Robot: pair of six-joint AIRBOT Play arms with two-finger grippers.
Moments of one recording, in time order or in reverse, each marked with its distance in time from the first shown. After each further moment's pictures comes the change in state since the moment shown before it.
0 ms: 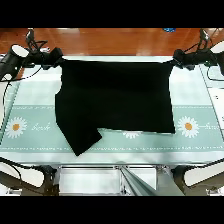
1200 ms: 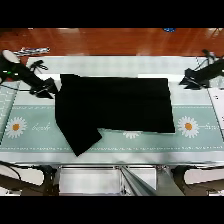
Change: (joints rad) left arm 0.130 0.080 -0.093 0.260 -0.759 0.062; right arm -0.125 0.161 -0.142 -0.251 0.414 0.069
